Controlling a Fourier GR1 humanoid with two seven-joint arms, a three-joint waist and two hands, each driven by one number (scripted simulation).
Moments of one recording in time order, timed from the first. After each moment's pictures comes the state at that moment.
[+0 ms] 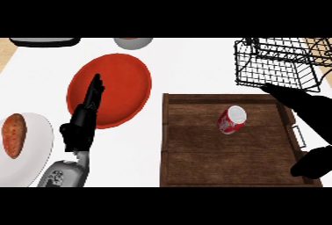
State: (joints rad) left arm -0.16 0.14 -0.17 -1.54 -0.06 0.28 0.04; right arm -0.25 -0.61 0.10 -1.96 0.35 0.71 0.53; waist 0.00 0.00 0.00
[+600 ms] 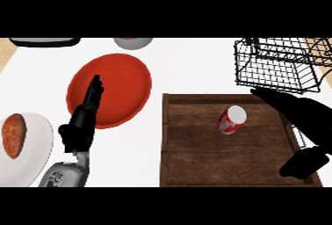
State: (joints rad) left arm -0.14 0.10 -0.14 -1.55 -0.09 0.24 0.03; right arm -0.25 -0.48 0.07 -1.94 0.44 0.77 0.47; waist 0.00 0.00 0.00
